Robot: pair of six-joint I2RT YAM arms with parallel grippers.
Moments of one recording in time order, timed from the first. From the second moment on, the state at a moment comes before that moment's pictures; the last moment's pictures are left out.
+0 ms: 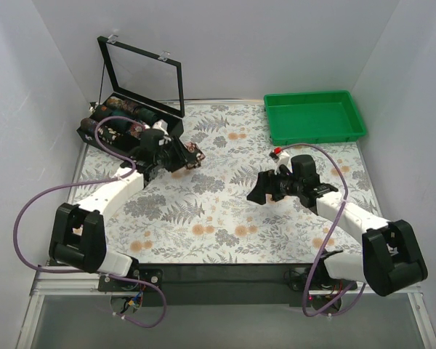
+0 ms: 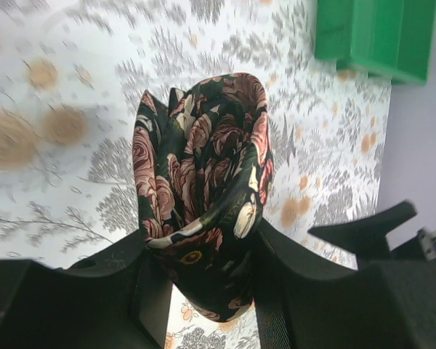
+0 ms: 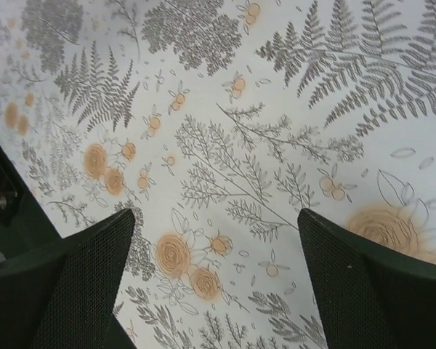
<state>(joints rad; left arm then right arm) -0.36 1.43 0.90 -0.09 0.22 -0.79 0.38 1.27 0.61 0.02 -0.58 0.26</state>
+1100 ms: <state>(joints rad) 0.24 1.77 1.31 -0.25 0.22 -0.62 0.37 1.04 0.58 -0.31 -0.43 0.10</state>
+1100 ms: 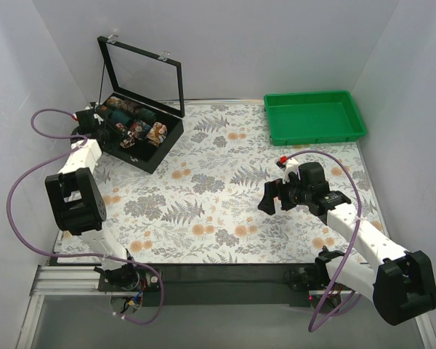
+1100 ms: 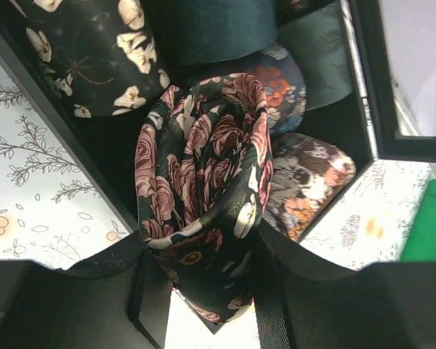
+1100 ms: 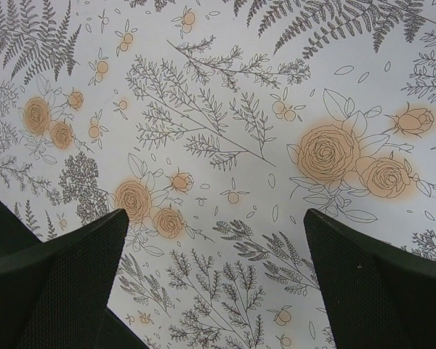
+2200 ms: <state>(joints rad) 0.20 2.04 1.69 -0.67 0.03 -0.55 0.37 1.03 0.57 -0.31 -0.41 0.10</state>
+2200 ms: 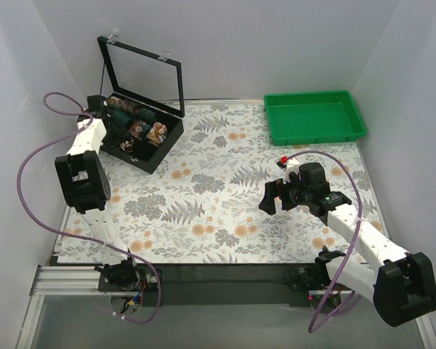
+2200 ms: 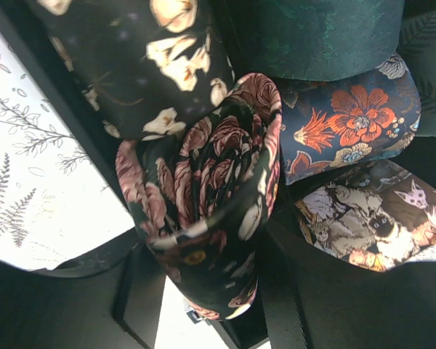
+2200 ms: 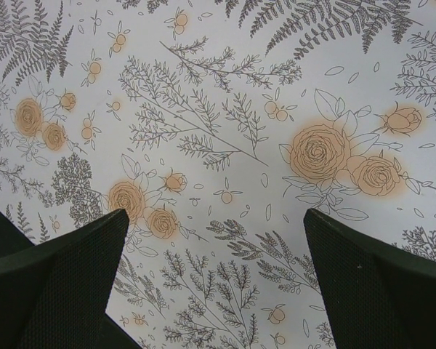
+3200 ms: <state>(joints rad) 0.15 2.14 1.94 -0.96 0.04 -0.55 0.37 1.02 0.56 -0.31 -0.41 0.09</state>
